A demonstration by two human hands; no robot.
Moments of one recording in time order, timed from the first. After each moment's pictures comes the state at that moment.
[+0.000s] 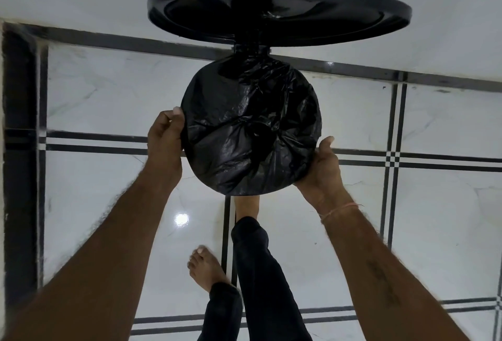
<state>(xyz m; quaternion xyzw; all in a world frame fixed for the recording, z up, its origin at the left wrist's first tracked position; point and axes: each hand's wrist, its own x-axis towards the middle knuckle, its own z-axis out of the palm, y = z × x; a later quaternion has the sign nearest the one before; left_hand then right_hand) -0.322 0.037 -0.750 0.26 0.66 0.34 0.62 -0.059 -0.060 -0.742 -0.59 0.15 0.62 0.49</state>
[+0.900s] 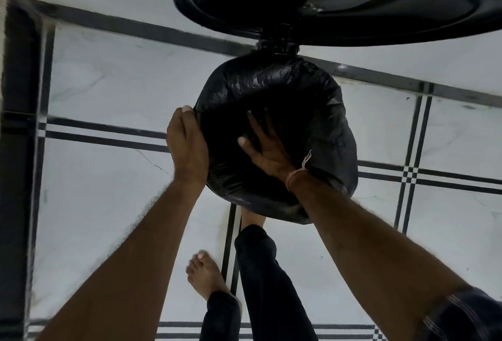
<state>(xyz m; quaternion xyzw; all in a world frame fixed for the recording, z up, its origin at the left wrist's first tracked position) -0.300 0.039 -0.772 0.31 0.74 0.36 0.48 -0.134 0.006 -0.821 -0.69 -0.53 0.49 0.04</state>
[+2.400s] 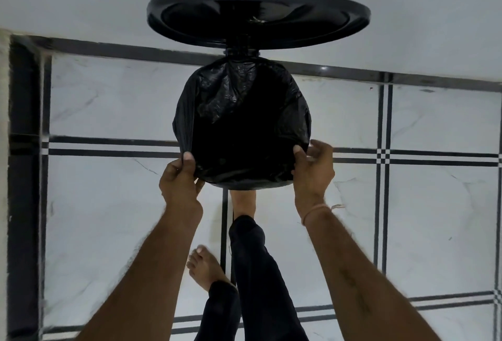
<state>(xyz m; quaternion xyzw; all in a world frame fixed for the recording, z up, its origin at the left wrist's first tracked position) -0.297 -0.048 -0.727 0.06 0.73 0.35 0.58 -0.089 -0.084 -0.717 -0.87 -0.14 0.29 0.37</state>
